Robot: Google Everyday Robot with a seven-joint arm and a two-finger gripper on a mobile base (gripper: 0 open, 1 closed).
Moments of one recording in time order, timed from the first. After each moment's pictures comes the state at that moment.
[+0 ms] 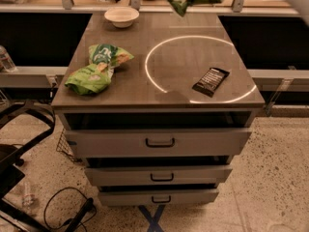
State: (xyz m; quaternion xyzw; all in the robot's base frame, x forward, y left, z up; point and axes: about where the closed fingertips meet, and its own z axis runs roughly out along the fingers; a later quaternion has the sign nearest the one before) arm 0.759 -0.134 1.058 -0.25 0.81 -0.03 0.53
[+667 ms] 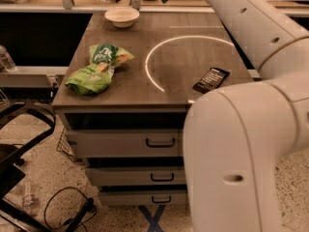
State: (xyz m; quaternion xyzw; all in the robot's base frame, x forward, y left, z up) arm 0.918 -0.114 1.029 -0.16 0.80 -0.03 0.58
